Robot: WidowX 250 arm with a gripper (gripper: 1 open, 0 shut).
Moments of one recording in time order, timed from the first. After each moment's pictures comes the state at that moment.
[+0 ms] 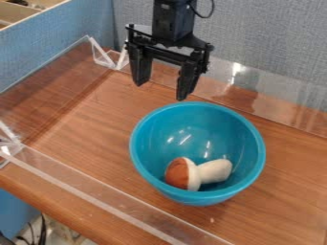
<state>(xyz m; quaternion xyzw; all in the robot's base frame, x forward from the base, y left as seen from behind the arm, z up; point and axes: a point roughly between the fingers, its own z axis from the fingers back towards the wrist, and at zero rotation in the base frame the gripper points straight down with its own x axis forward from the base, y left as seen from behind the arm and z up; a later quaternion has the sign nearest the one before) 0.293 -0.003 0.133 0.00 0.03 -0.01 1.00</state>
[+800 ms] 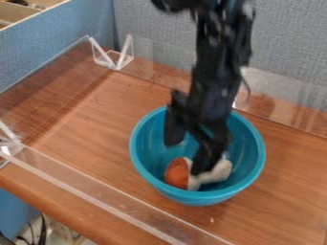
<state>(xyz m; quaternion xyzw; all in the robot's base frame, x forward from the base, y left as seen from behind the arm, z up) 0.261 -0.064 0.057 0.01 0.09 -0.28 0.96</state>
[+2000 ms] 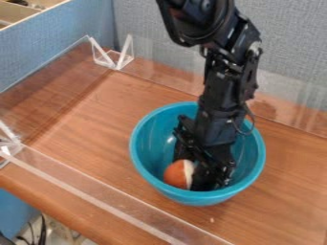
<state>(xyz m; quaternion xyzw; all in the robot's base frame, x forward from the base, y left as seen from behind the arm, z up) 0.255 -0.065 0.043 0.00 0.11 -0.28 0.95</state>
